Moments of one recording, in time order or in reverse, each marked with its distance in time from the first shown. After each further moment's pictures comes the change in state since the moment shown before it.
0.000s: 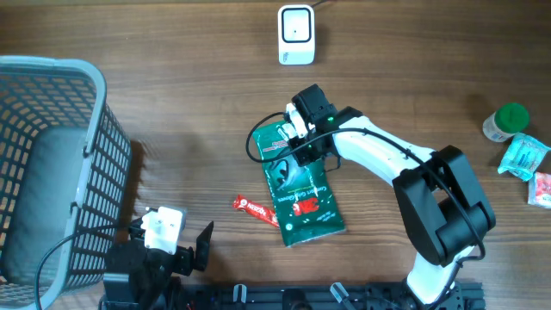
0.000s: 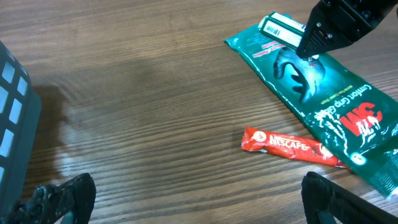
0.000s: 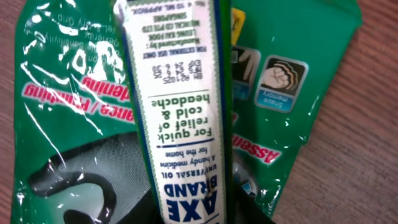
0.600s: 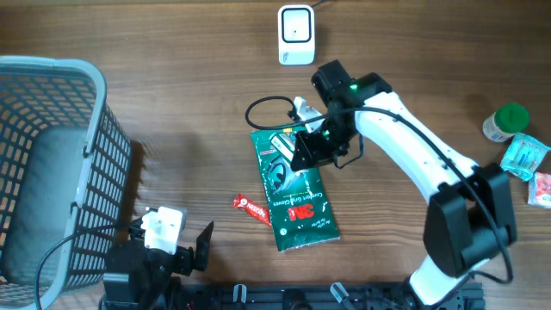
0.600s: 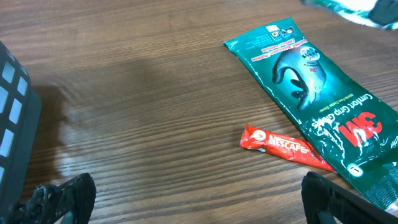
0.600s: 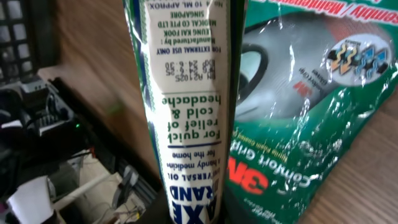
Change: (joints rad) left arm 0.000 0.000 0.000 0.000 0.000 0.000; right arm -0.079 -0.108 0.231 -0.580 -0.471 -0.040
